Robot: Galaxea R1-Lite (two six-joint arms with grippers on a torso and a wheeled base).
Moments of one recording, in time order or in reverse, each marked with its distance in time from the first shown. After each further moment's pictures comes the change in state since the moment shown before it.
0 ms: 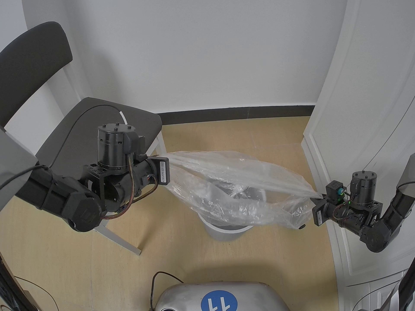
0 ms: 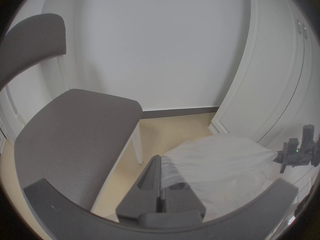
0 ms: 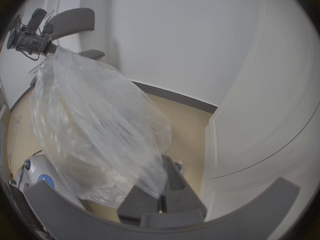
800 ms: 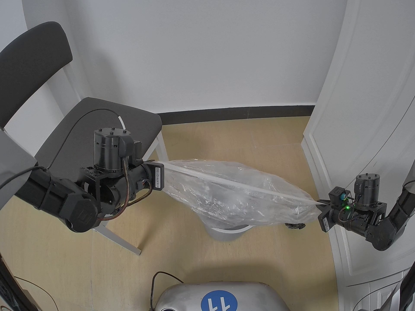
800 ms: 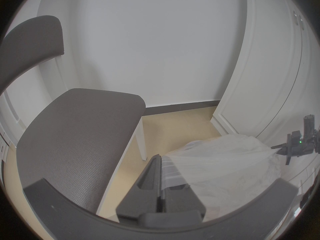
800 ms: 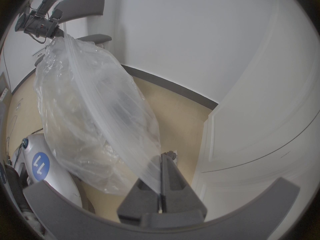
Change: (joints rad) left arm 0.049 -0.001 0.029 0.005 -0.002 0.053; right arm -0.068 -0.034 0.028 0.113 0.001 -0.127
